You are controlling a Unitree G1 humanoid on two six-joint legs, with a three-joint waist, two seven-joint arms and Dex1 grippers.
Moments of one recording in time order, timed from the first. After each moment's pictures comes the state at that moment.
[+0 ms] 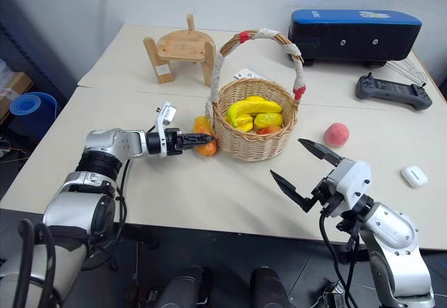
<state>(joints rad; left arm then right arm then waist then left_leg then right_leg) -1.06 0.37 0.07 0.98 -0.39 0.84 -0.89 0.09 -0.55 -0.21 -0.50 0.45 0.00 0.73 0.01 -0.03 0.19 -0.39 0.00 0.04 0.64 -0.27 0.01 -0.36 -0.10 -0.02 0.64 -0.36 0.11</state>
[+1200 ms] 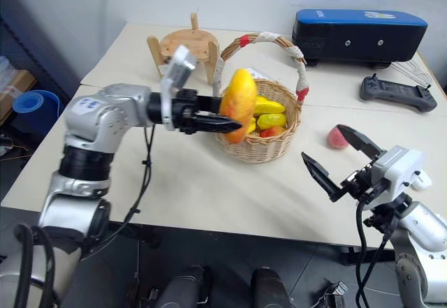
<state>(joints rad) -1.09 0.35 -0.11 0.25 -0.49 0.88 -1.01 0.15 -0.57 -0.39 -0.51 0.61 0.07 0.69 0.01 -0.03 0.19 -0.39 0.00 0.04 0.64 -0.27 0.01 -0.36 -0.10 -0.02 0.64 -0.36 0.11</state>
